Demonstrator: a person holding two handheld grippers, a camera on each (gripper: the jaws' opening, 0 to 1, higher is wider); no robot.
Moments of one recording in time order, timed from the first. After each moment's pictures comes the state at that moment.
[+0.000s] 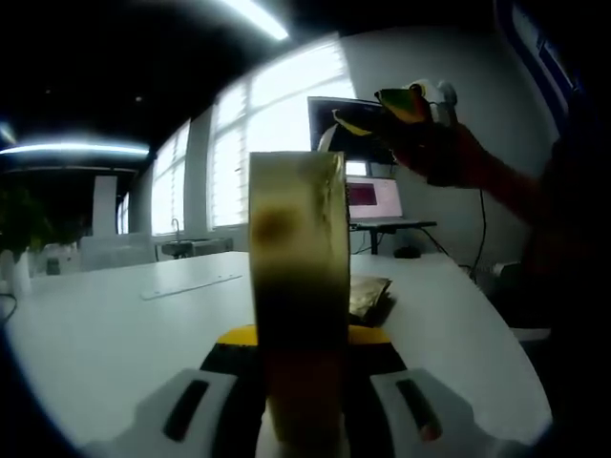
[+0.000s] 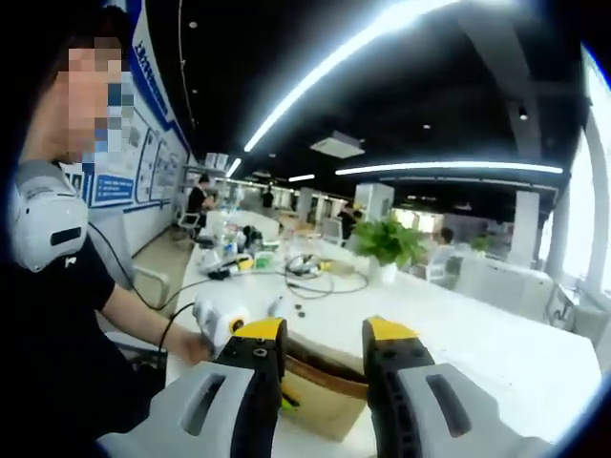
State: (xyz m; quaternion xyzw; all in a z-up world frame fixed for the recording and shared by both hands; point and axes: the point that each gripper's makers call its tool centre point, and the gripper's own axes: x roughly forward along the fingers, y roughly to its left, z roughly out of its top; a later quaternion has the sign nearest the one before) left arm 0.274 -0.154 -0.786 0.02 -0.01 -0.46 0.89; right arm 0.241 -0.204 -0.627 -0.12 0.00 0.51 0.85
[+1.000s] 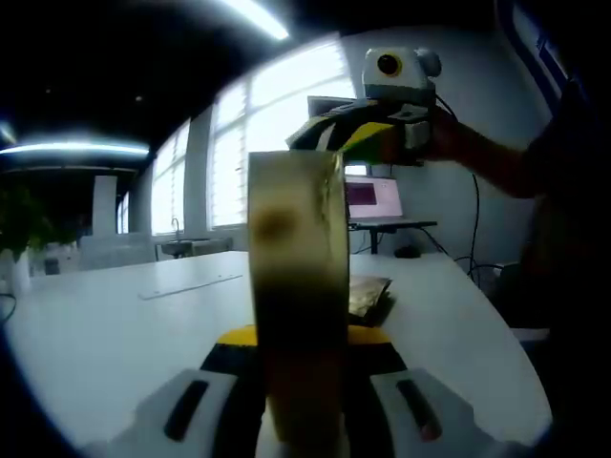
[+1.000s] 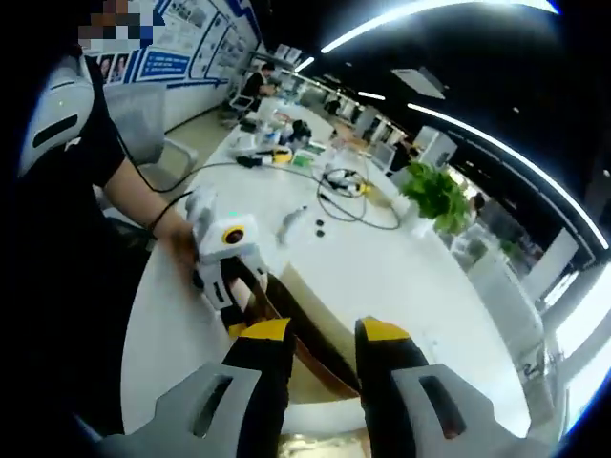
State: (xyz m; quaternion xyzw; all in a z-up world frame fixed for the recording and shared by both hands) left arm 0.273 -0.154 -0.787 0.02 -0.01 -0.46 0.89; right arm 0.261 -0.169 -0.679 -0.39 0.09 0.53 0.75
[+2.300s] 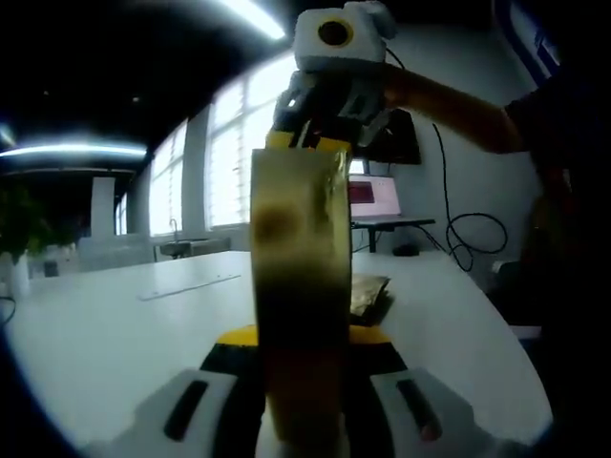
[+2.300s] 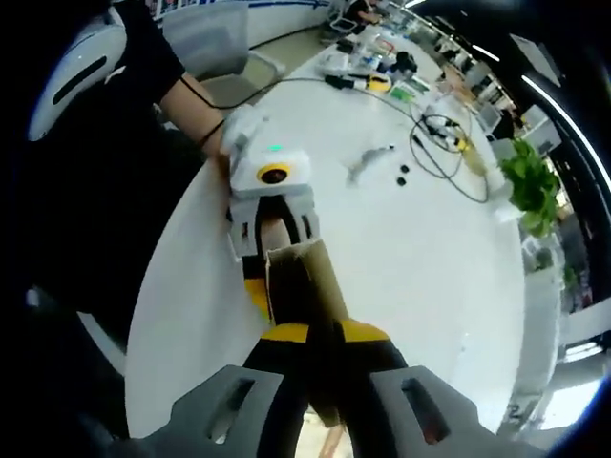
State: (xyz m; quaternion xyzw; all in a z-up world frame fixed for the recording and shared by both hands) left arm 0.273 -0.156 -0.785 0.03 -0.01 -0.46 0.89; right arm 0.274 -0.153 -0.717 -0.54 0.22 0.60 0.55
